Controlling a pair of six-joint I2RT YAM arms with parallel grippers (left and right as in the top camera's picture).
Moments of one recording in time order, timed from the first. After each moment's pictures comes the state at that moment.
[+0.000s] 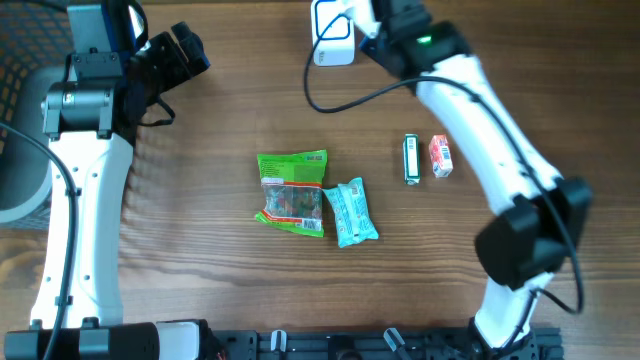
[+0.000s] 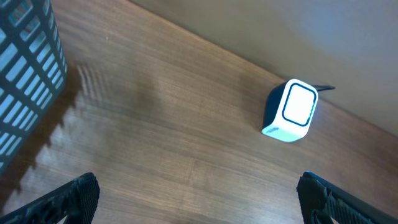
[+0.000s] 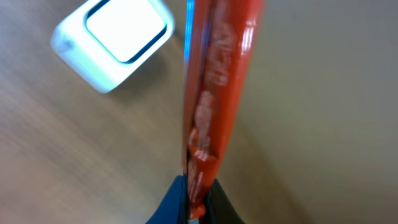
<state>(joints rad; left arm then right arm) 0.02 1.52 1.60 -0.84 0.05 -0.43 0.39 1.97 1.93 -0.80 0.31 -0.64</state>
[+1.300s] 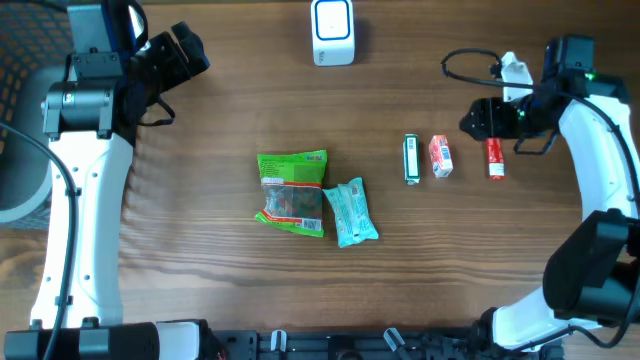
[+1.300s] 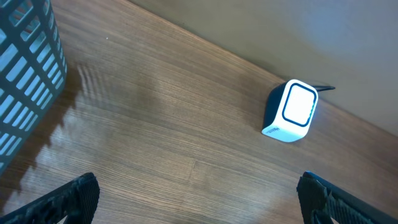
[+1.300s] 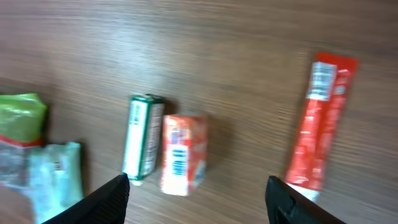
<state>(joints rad) 0.02 1.52 1.60 -0.84 0.05 -0.43 -0.17 1.76 1.42 -0.98 -0.39 -0.25</state>
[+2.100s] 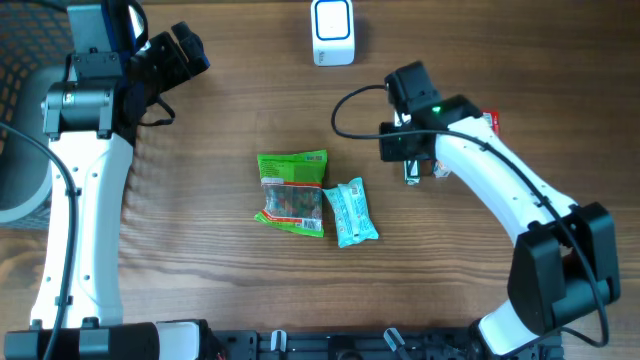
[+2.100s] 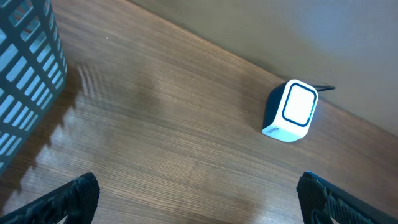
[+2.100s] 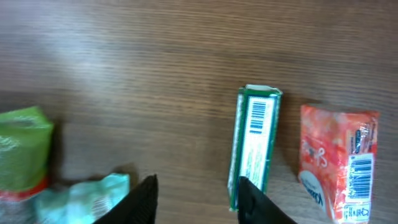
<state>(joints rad) 0.02 1.52 1.60 -0.84 0.05 -0.43 0.39 1.76 1.27 -0.78 0.07 0.31</state>
